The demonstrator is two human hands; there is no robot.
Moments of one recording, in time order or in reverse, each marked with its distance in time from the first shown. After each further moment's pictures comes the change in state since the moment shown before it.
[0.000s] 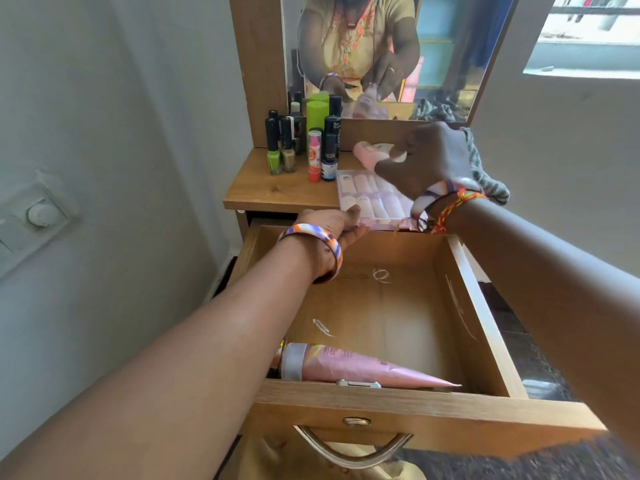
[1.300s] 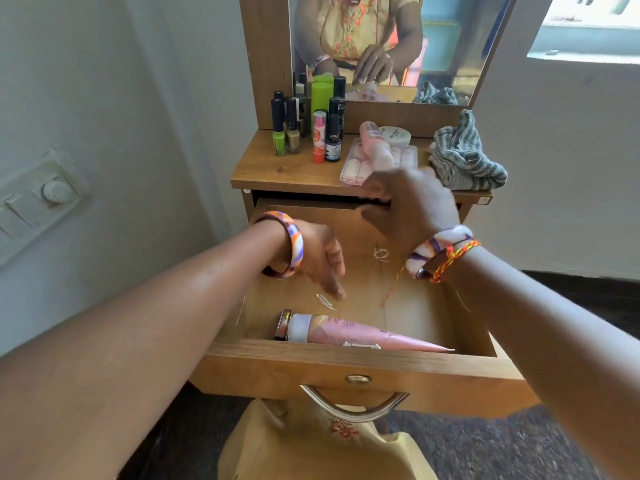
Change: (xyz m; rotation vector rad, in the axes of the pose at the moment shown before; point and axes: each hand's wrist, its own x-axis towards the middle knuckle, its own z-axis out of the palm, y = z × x) left_hand -0.015 0.001 -0.048 1.771 -0.426 0.003; right_hand -0.064 -0.001 0.006 -0.254 -0.140 -0.215
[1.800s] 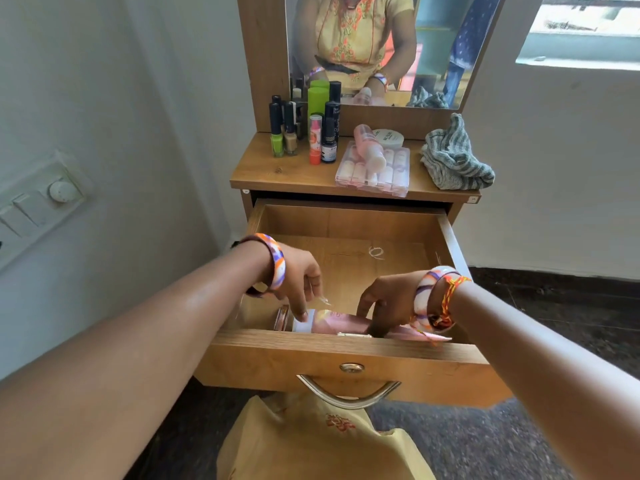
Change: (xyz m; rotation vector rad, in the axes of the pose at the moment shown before) left_hand -0.010 -0.015 0.020 0.124 -0.139 -0.043; right_hand -0.046 0.018 0.032 -0.037 -1.114 -0.021
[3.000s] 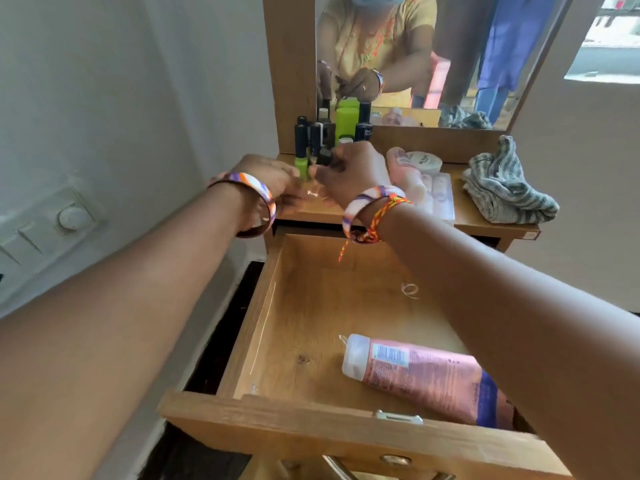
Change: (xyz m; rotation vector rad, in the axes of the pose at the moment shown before) left_hand -0.009 -0.037 -0.096 -1.207 0.848 -0.019; right_hand 0.067 -0.079 -0.130 0.664 1.045 -0.201
